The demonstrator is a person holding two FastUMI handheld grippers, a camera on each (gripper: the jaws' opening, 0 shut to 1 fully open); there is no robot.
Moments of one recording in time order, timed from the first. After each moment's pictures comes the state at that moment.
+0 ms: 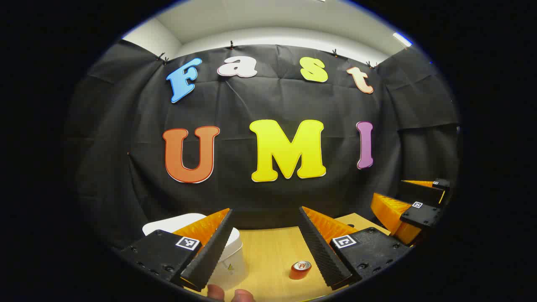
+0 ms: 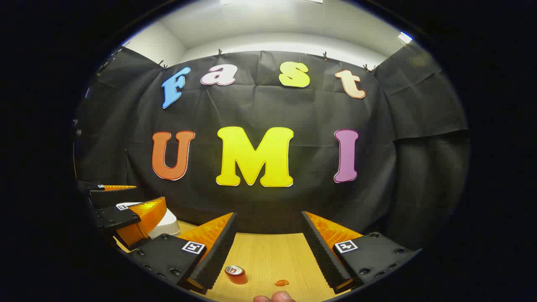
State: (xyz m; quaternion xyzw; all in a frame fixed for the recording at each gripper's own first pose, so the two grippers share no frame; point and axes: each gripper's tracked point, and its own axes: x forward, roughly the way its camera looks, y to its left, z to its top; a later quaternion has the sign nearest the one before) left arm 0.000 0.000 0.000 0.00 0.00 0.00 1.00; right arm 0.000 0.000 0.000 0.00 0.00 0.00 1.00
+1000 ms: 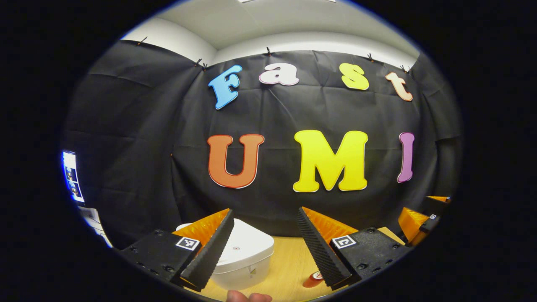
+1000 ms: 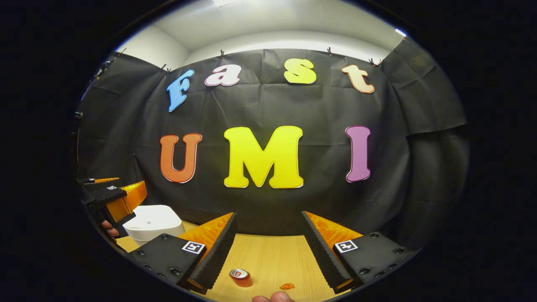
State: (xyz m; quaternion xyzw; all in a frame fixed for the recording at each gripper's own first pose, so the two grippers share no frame) left arm -0.004 0.057 0.022 -0.01 -0.02 0.16 0.99; right arm 0.024 0.007 0.005 0.01 0.00 0.05 1.00
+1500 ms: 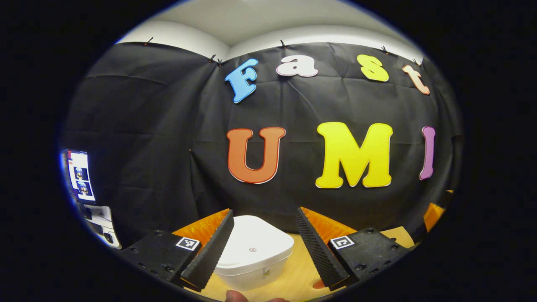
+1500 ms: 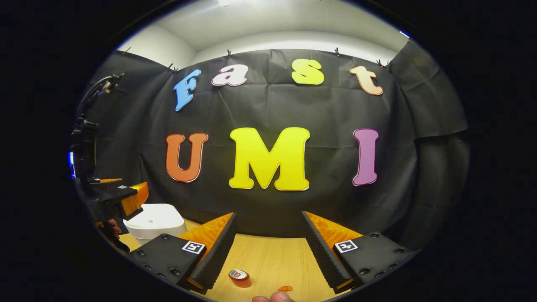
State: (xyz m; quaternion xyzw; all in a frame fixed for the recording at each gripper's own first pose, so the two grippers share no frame) left arm 0.012 0.096 0.006 -0.02 0.01 0.24 0.97; right arm 0.031 0.002 0.012 -0.01 0.00 0.07 1.00
